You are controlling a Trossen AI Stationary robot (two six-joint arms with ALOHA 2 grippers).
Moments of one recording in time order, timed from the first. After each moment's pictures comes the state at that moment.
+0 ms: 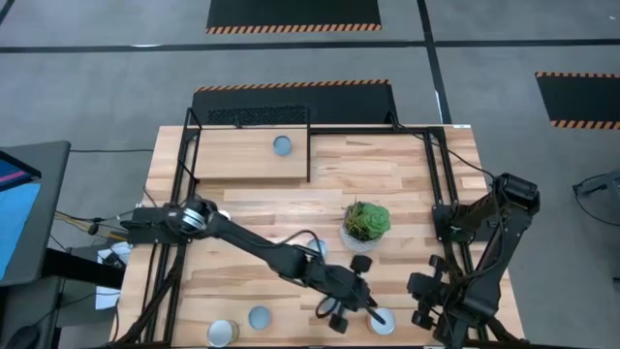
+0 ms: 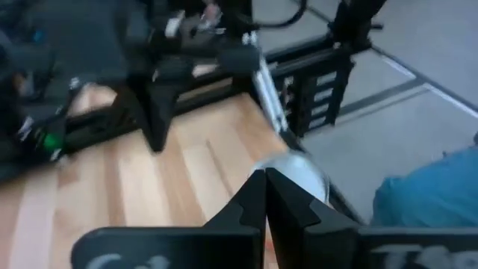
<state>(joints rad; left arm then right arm) -0.41 2.24 1.95 -0.15 -0.02 0.09 1.11 1.62 1.20 -1.18 0.45 1.49</state>
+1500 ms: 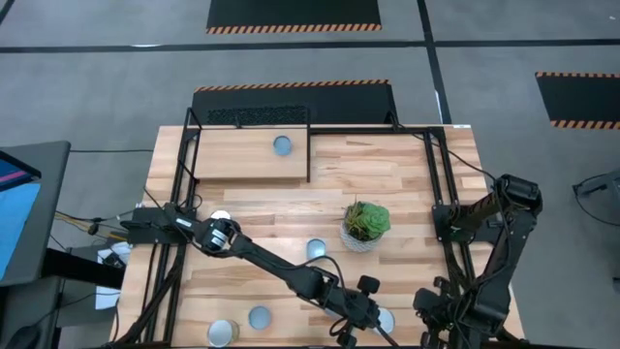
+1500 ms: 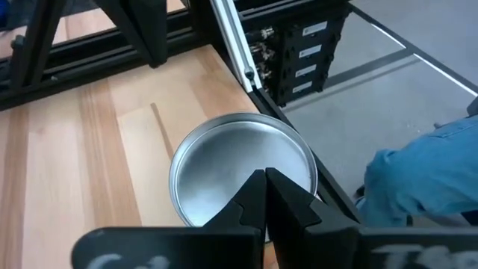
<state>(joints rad) -0.45 2.52 2.20 -0.25 -0.02 0.04 1.17 1.62 1.20 -0.92 0.35 1.59</state>
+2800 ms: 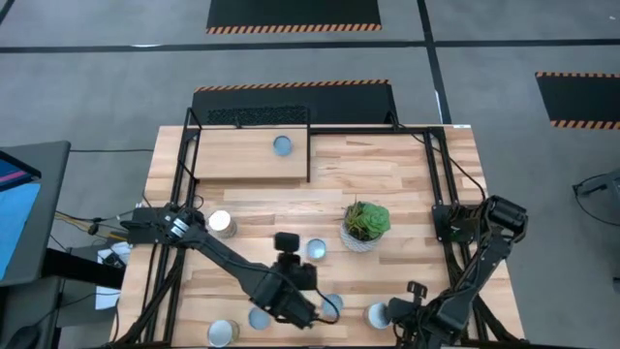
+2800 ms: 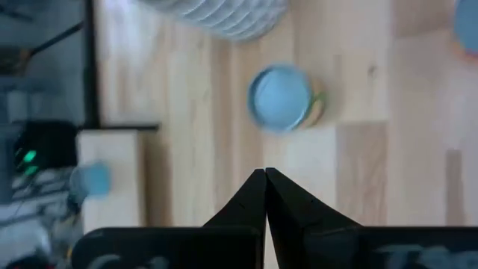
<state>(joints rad) -0.58 2.20 2.20 -1.58 -0.66 -0.50 1.03 1.85 1.20 -0.75 0.29 1.35</state>
